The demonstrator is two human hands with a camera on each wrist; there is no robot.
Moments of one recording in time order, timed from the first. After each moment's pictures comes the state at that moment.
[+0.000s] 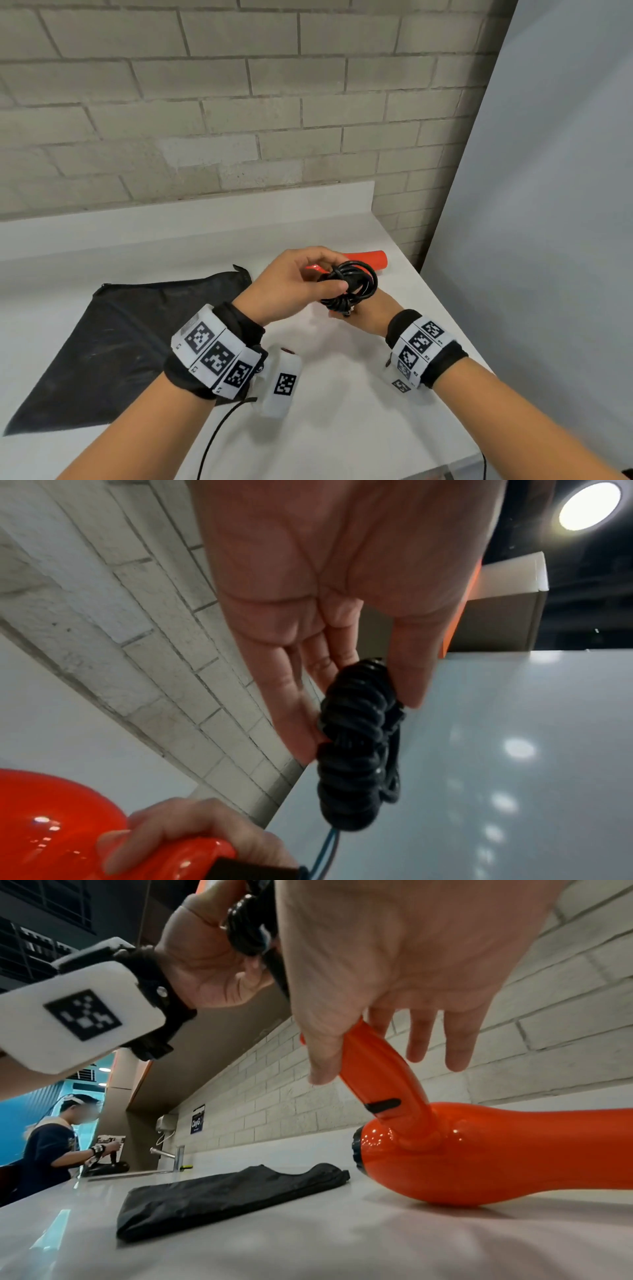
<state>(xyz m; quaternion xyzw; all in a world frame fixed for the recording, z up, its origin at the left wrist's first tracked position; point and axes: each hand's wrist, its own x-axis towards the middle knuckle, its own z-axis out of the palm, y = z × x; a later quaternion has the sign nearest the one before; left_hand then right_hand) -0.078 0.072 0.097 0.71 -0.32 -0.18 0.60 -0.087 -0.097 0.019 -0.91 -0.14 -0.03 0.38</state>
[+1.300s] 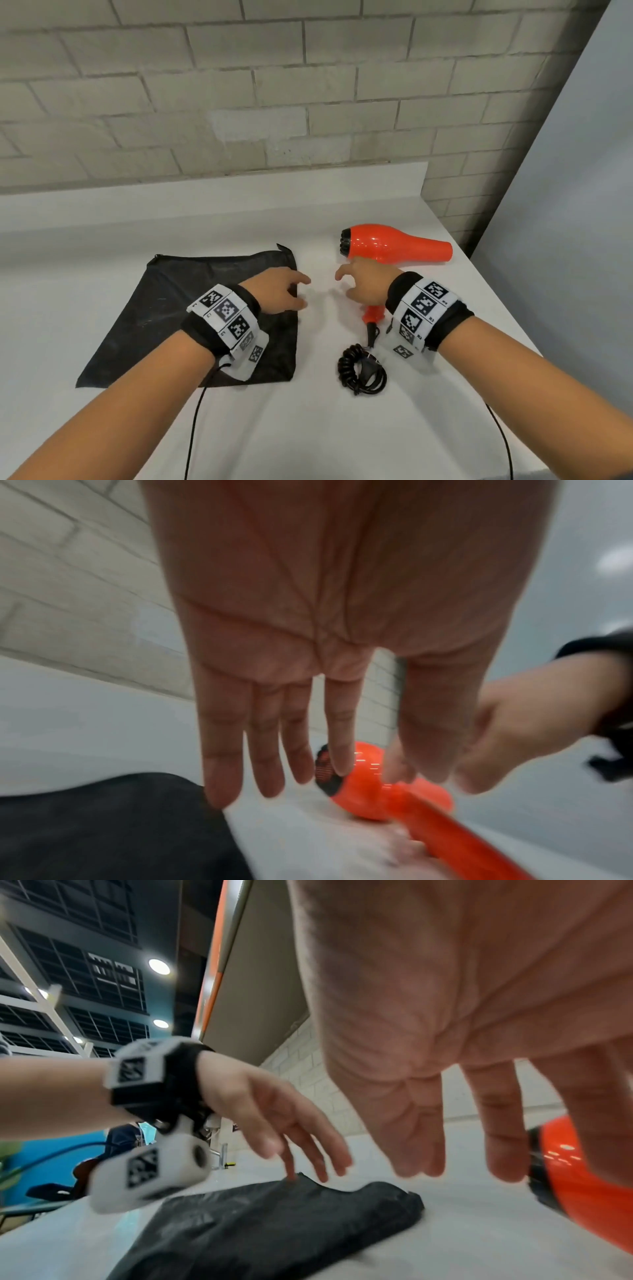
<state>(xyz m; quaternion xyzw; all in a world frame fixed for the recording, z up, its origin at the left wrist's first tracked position) -0.006 0.156 0.023 0.94 -0.24 -0.21 0.14 -0.028 -0.039 0.023 -0.97 -0.08 0.19 0.12</state>
